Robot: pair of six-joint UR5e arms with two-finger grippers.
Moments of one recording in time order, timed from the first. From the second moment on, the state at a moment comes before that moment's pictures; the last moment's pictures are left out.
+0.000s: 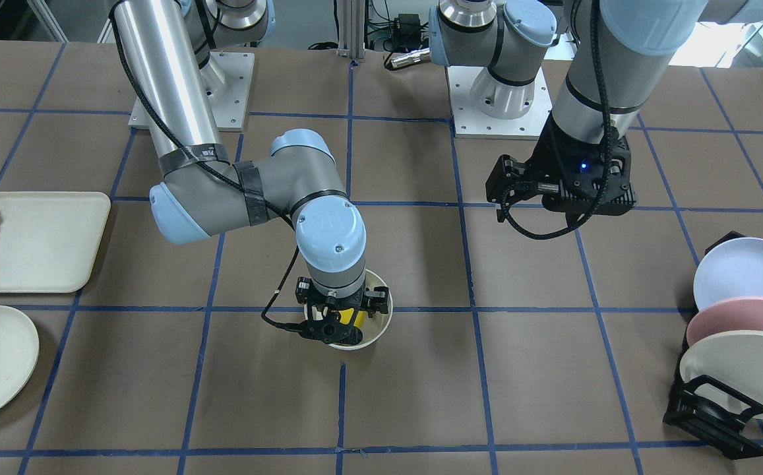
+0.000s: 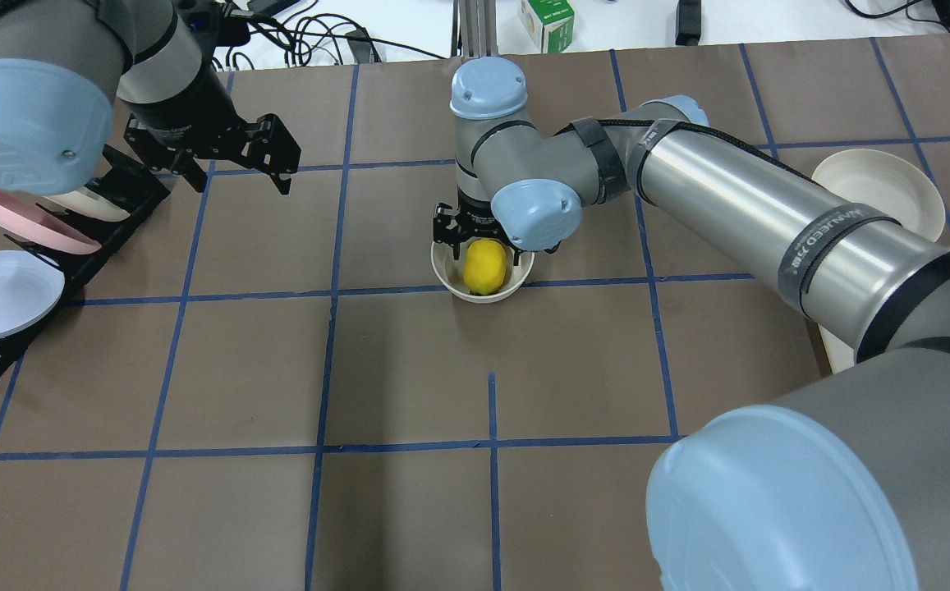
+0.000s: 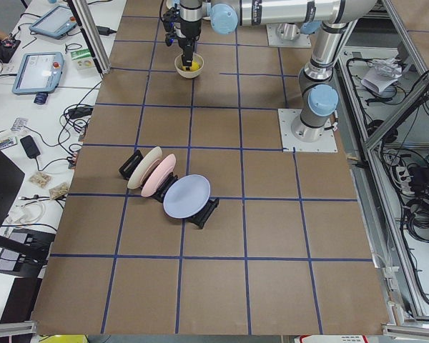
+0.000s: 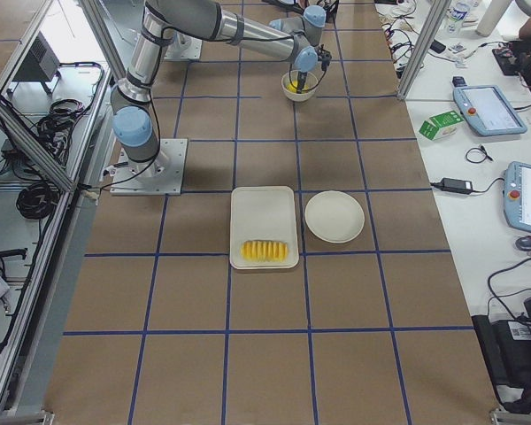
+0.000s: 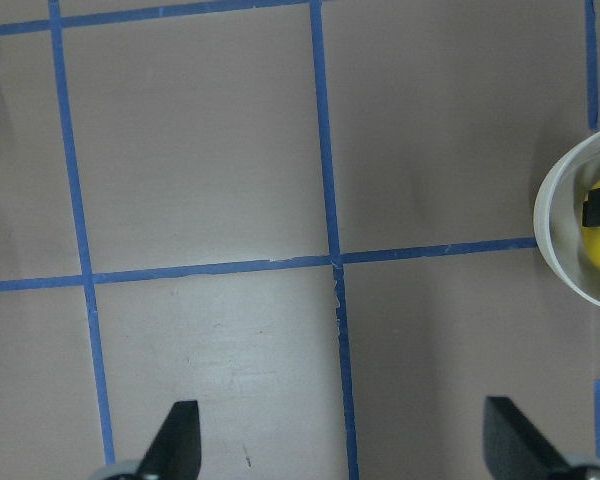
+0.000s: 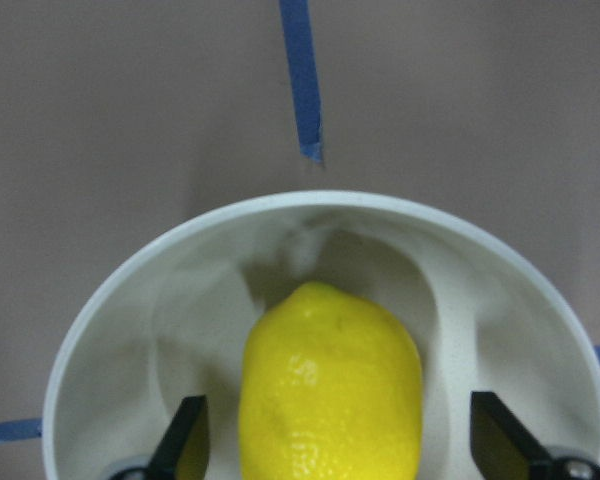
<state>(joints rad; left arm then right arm) -1.56 -1.65 -1.59 -1.42 1.59 0.08 1.92 -0.97 1.48 -2.03 -1.50 0.50</state>
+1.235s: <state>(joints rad) -1.56 -1.66 -1.59 -1.42 1.59 0.07 1.63 -1.46 1.49 -1.56 -1.57 0.27</state>
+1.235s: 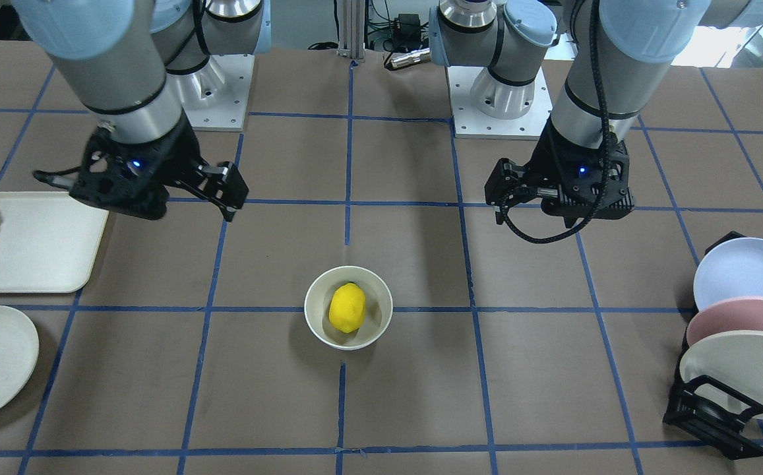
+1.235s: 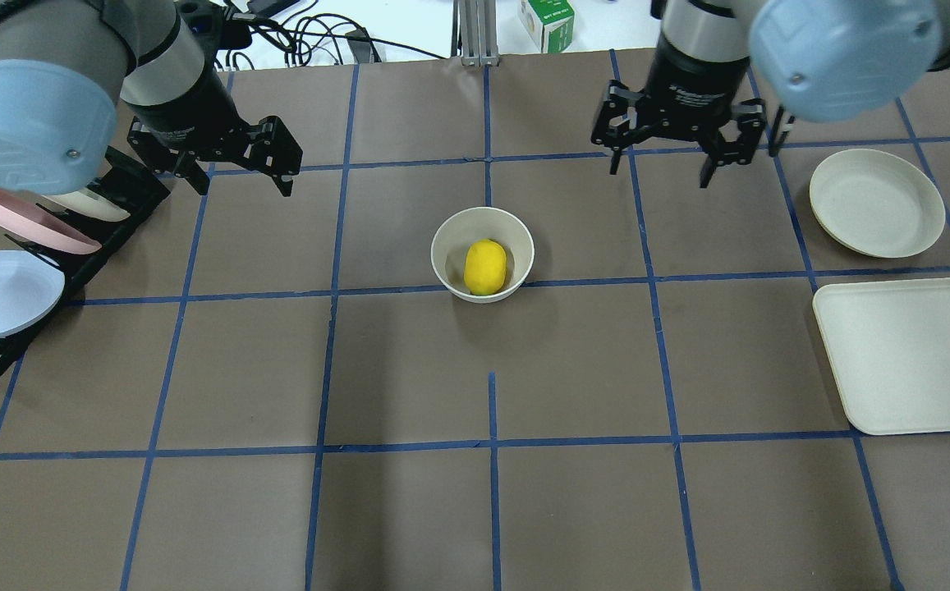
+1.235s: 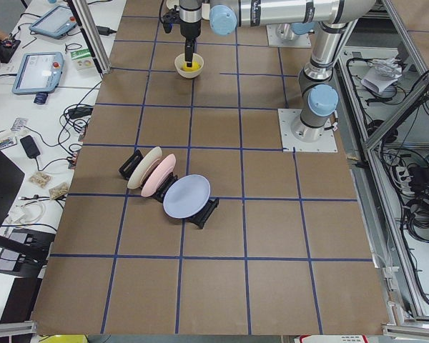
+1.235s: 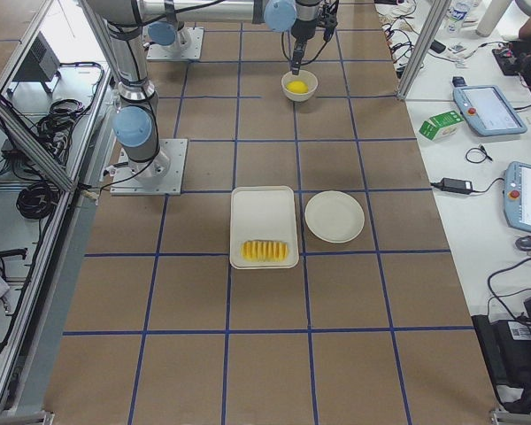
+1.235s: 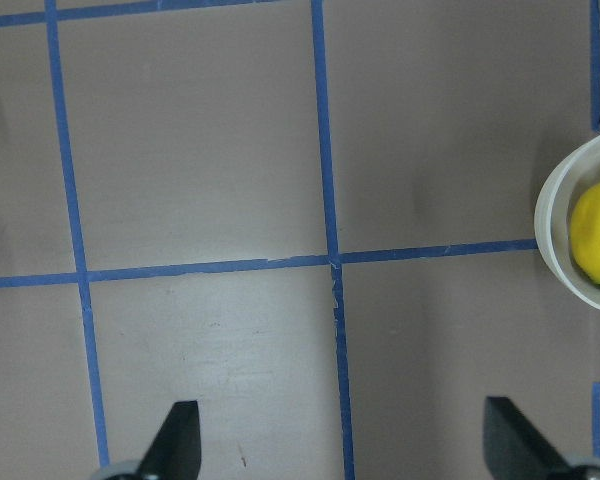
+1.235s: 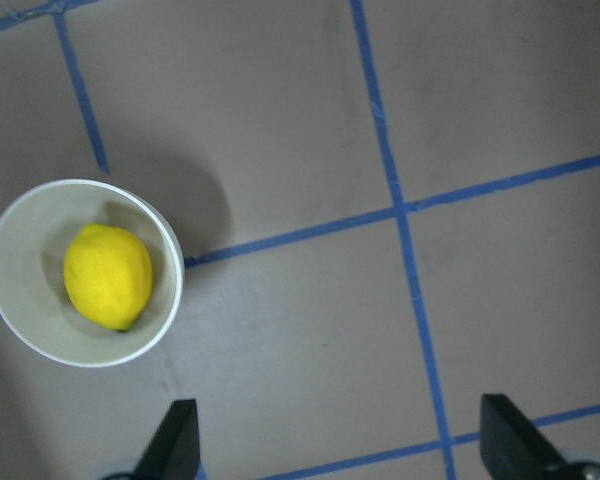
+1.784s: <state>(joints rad) -1.56 -1.66 -1.59 -1.42 1.59 0.07 1.57 -1.53 1.55 -1.52 -1.63 0.16</state>
